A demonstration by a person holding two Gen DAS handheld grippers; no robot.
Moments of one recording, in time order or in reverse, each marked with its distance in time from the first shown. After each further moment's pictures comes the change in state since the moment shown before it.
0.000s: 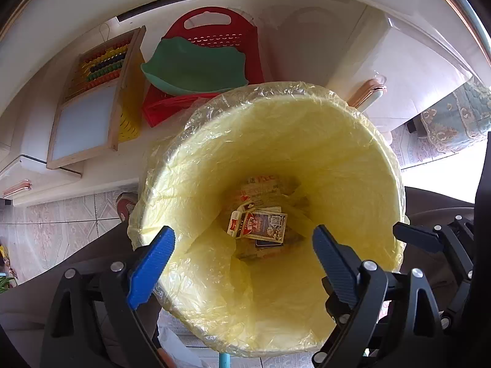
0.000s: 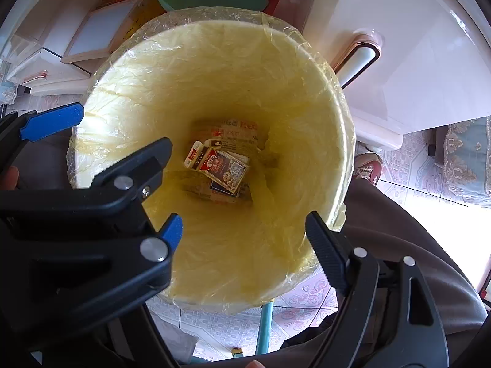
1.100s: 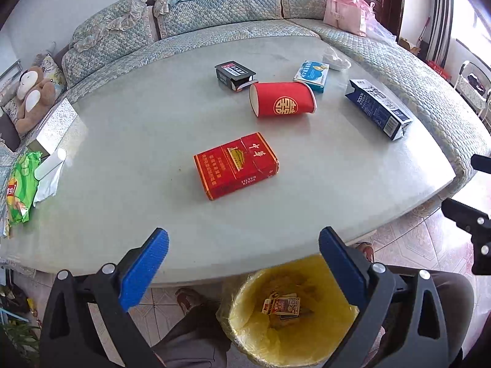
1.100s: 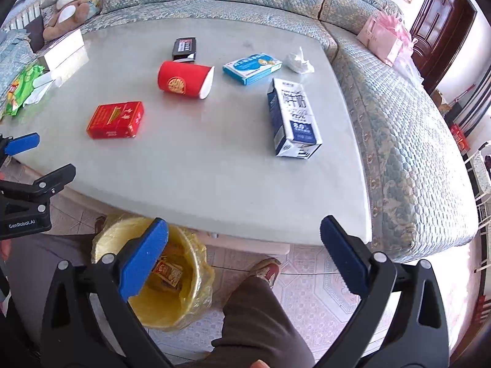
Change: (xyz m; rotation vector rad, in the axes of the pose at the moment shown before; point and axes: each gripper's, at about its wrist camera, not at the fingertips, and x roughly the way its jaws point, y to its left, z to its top) left arm -0.215 0.014 0.094 0.081 -0.399 0.100; right arm -0.266 -0.106 0.032 0.054 -0.516 -0.202
